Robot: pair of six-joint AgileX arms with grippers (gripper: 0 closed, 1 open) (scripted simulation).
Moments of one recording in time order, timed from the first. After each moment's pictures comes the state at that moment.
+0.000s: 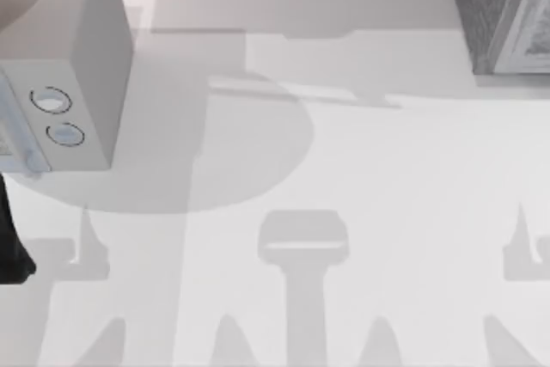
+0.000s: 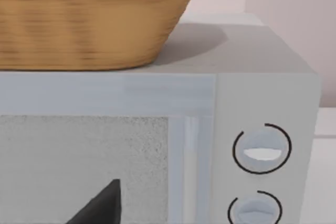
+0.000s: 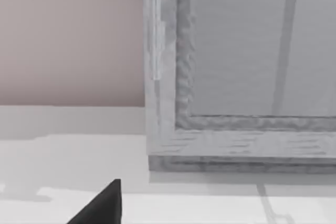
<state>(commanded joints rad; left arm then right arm) 0.00 0.00 0.00 0.00 0.00 0.00 0.00 0.02 0.03 0.00 0.00 0.00</state>
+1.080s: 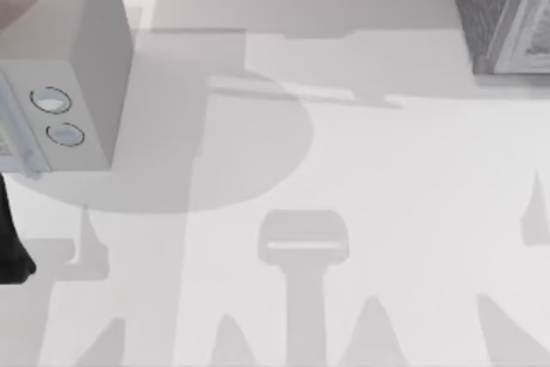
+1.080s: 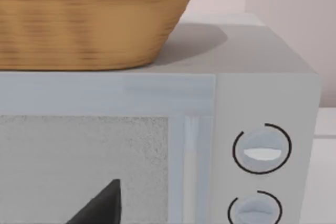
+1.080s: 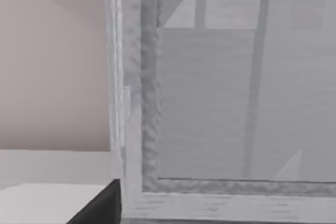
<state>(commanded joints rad) 0.00 0.00 0.00 0.00 0.00 0.00 -0.29 0.43 0.13 0.36 -0.29 0.01</state>
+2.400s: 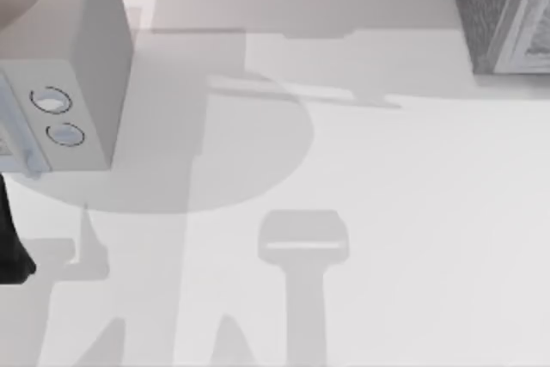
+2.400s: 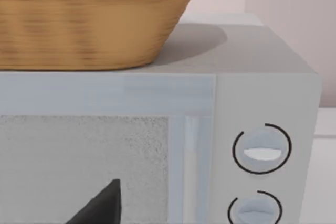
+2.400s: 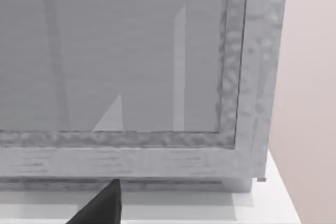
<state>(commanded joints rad) 0.00 0.00 0.00 0.00 0.00 0.00 -1.02 1.55 0.37 1.20 -1.01 0.02</state>
